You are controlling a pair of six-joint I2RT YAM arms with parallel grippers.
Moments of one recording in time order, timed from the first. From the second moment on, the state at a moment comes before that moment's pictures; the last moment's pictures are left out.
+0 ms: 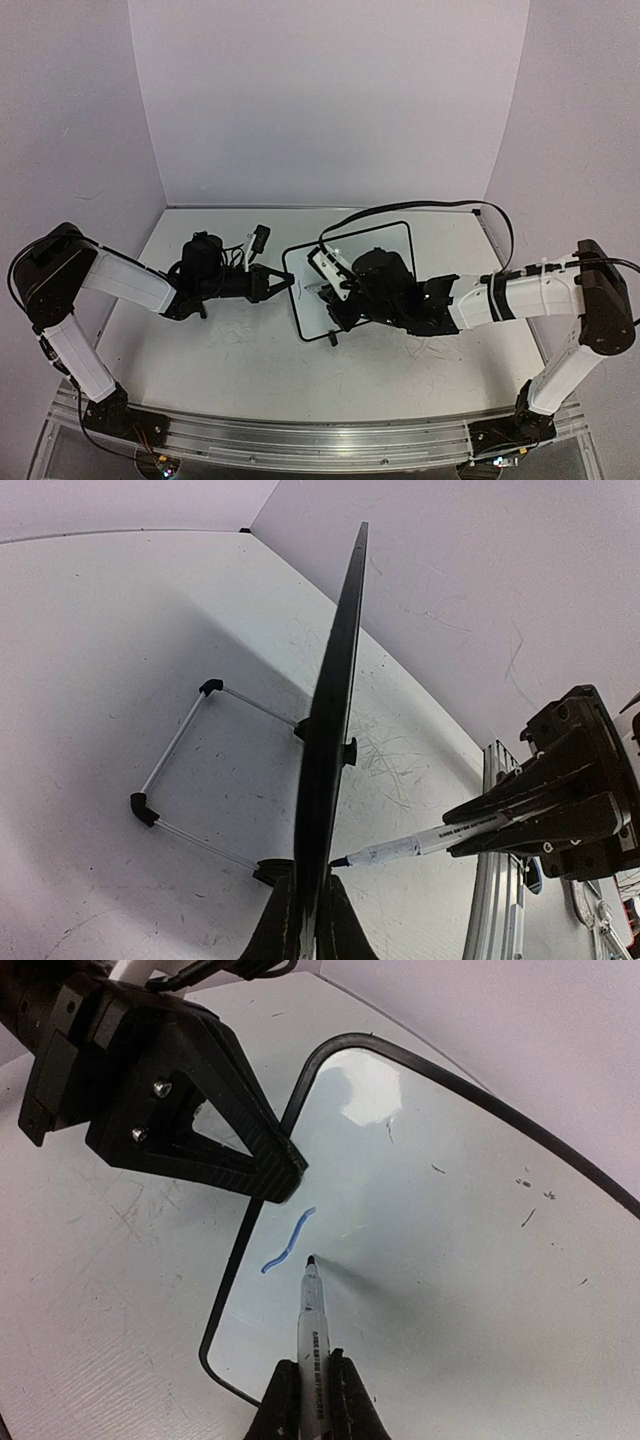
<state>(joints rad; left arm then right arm) -0.66 1.66 0.69 0.71 0.56 -0.44 1.08 1.64 0.99 0.11 0.26 -0.06</state>
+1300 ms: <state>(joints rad) -0.66 1.66 0.69 0.71 0.56 -0.44 1.08 1.65 0.99 0.14 0.29 -0.05</state>
